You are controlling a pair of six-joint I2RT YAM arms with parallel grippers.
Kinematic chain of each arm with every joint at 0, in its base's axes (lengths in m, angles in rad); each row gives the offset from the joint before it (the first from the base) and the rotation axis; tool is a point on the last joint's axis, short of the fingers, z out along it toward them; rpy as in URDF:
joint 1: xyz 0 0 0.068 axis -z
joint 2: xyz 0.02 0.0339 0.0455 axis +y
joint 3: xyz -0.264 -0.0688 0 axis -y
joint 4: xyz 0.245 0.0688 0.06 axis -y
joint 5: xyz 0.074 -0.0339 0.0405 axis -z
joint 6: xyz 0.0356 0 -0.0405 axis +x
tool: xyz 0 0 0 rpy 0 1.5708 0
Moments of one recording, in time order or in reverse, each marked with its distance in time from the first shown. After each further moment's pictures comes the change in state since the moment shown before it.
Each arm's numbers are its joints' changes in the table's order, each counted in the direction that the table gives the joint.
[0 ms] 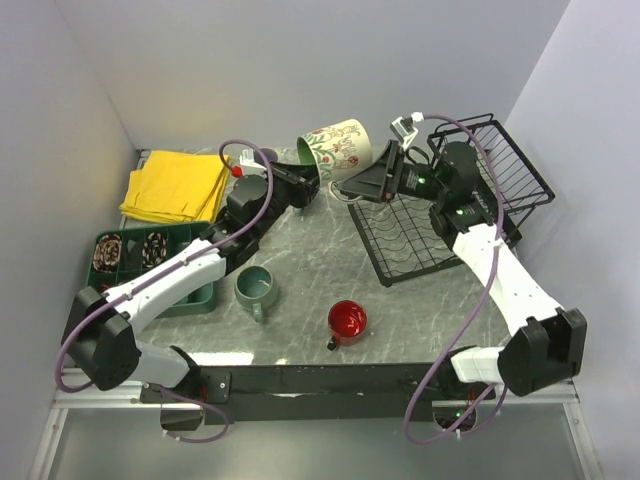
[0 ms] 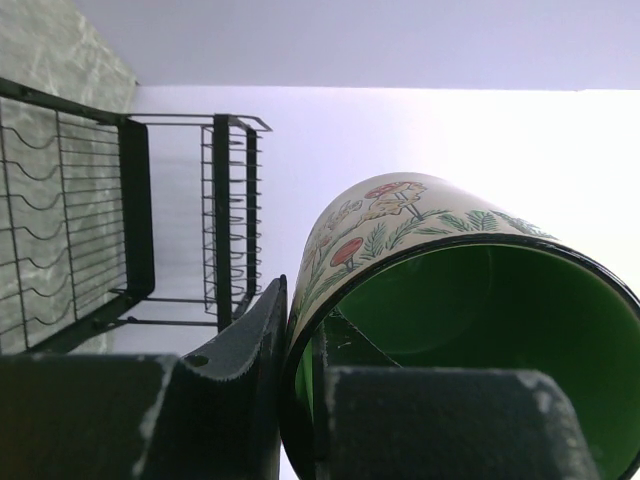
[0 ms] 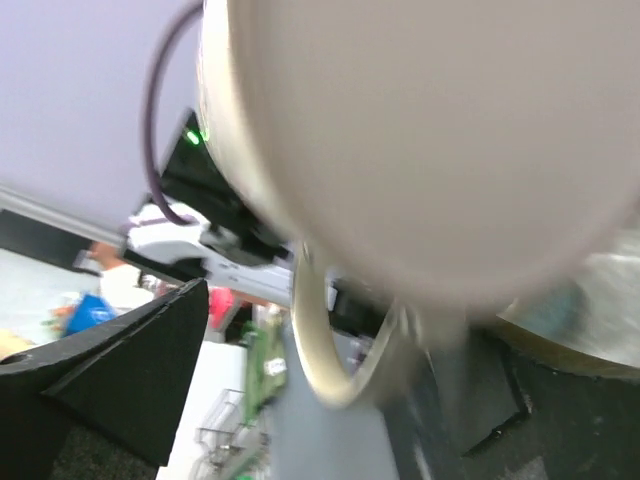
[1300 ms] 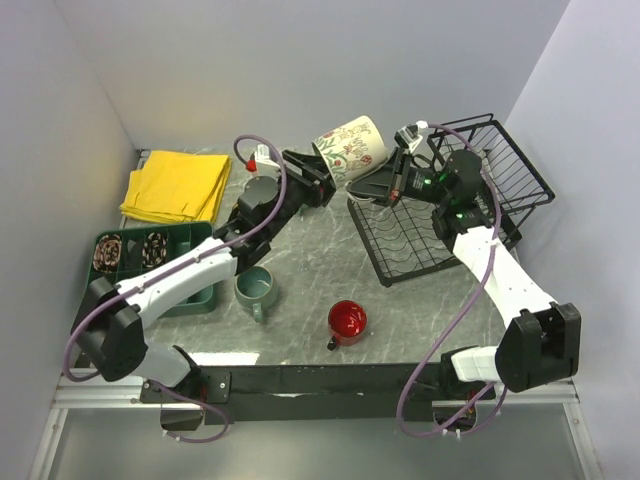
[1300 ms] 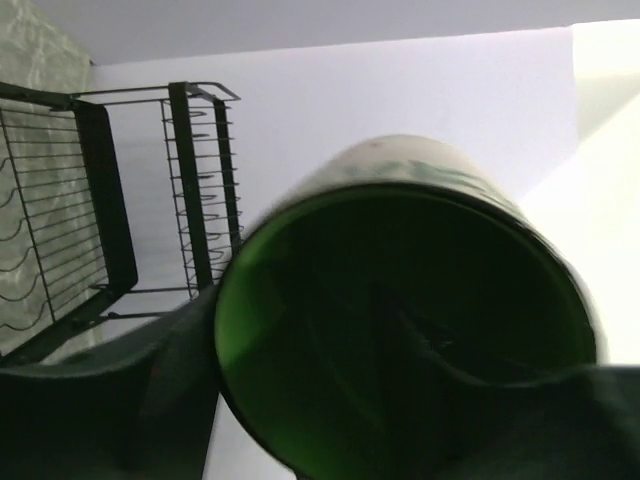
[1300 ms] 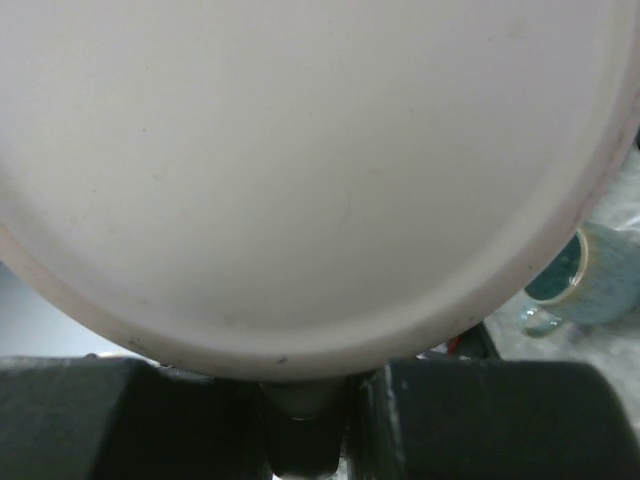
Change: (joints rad) left arm 0.060 0.072 0.036 0.113 0.006 0.055; right arm 0.044 0.024 -0.082 0.211 -0.039 0.305
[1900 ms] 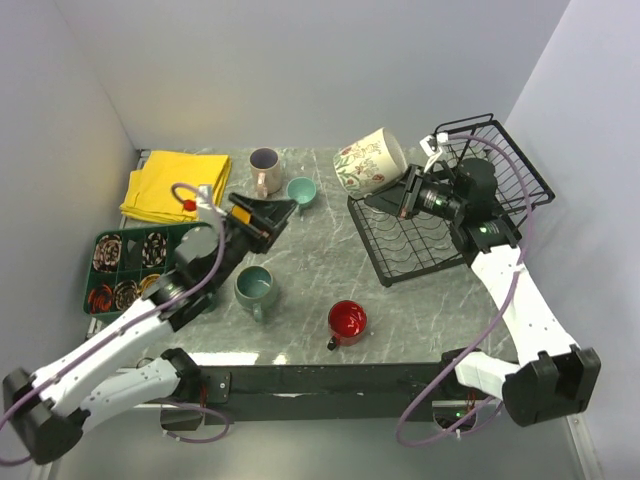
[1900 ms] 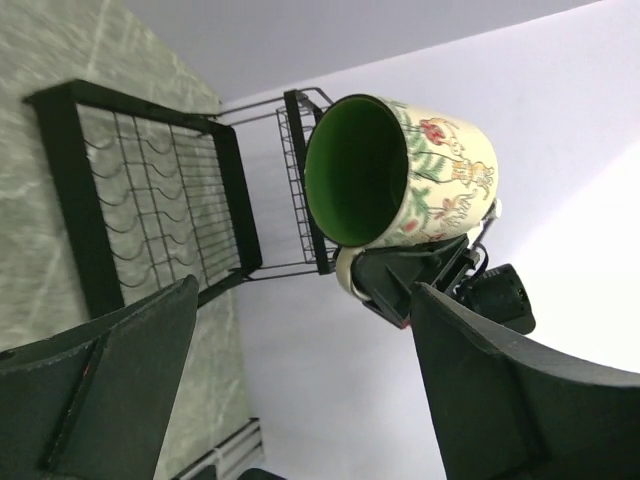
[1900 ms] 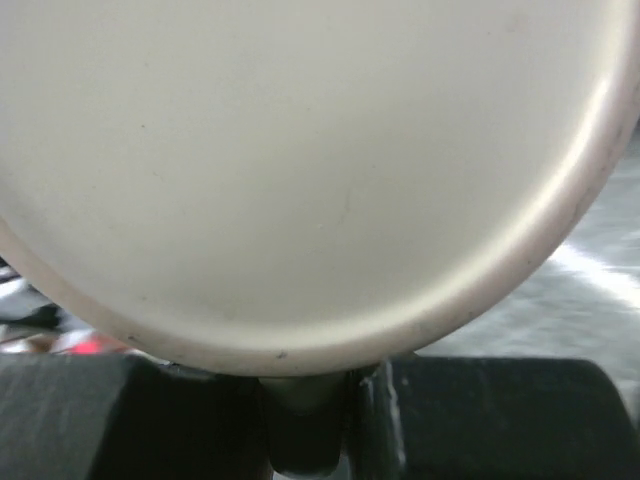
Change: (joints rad) left arm 0.004 -0.528 -0.328 -0.299 -0.079 0.225; right arm 0.063 -0.160 0.003 -0.517 0.187 -0.644
